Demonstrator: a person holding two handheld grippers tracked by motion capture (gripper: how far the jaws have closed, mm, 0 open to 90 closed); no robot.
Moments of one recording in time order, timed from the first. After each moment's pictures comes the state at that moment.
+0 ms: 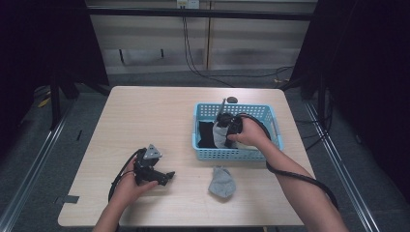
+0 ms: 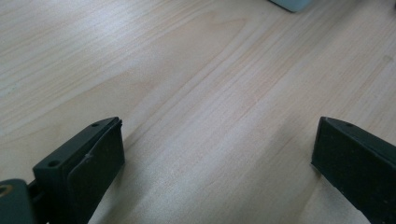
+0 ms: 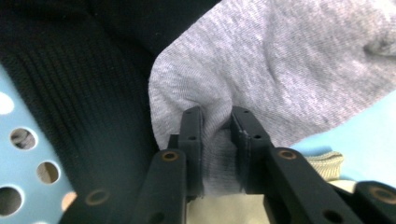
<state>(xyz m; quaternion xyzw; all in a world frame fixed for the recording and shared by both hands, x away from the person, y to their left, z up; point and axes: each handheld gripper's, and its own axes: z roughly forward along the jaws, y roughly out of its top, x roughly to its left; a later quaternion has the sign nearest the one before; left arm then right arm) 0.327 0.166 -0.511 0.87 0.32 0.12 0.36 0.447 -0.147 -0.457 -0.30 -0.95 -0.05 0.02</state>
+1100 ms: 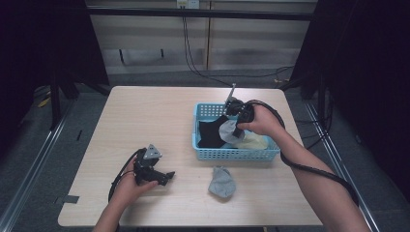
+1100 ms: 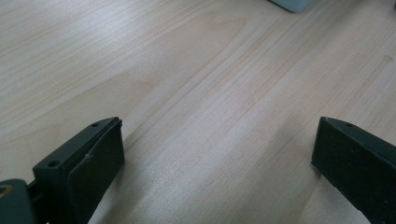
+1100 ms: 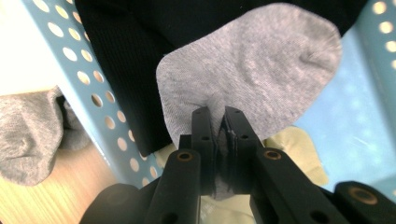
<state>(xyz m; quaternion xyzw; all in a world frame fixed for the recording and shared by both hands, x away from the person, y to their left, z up) 0.327 0.166 -0.511 0.87 0.32 0.12 0.37 0.441 -0.169 -0.391 -0.28 -0.96 -0.06 0.01</state>
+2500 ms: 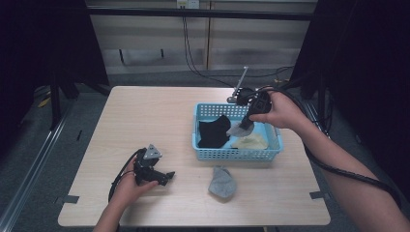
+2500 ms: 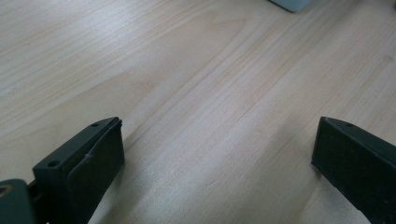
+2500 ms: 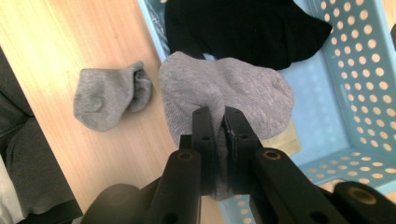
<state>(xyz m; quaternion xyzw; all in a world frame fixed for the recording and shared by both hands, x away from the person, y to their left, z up) 0.328 0.166 -0.511 0.87 0.32 0.12 0.36 0.396 -0.175 -0.299 -0.23 -0.97 -0.10 -0.02</state>
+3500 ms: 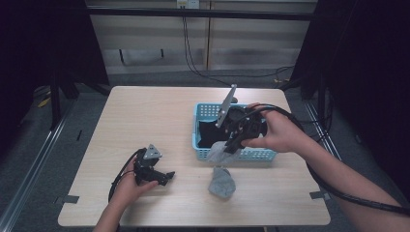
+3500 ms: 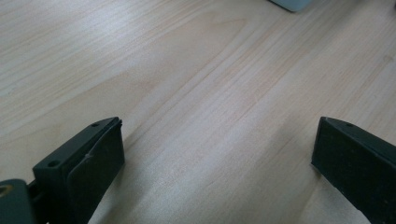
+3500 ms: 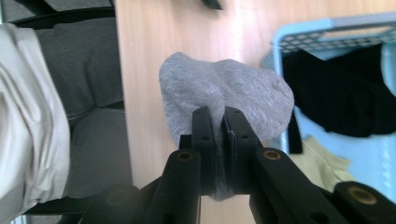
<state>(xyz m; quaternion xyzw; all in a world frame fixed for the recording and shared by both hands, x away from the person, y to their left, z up) 0.327 0.166 -0.511 0.87 0.32 0.12 0.36 0.312 -0.128 -0.274 -0.10 -0.98 -0.15 0.02</state>
